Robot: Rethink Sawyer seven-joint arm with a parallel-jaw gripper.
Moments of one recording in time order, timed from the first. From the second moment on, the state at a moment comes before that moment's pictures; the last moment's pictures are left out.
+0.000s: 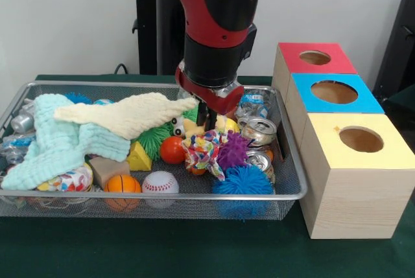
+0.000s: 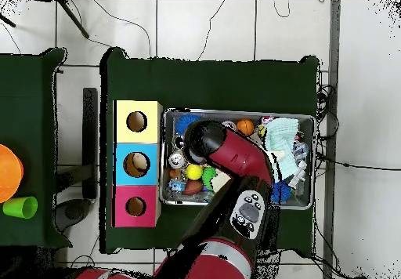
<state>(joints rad) 0.02 -0.37 -0.42 1.51 0.47 0.69 1.95</state>
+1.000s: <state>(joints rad) 0.03 -0.37 -0.42 1.50 0.47 0.75 2.05</state>
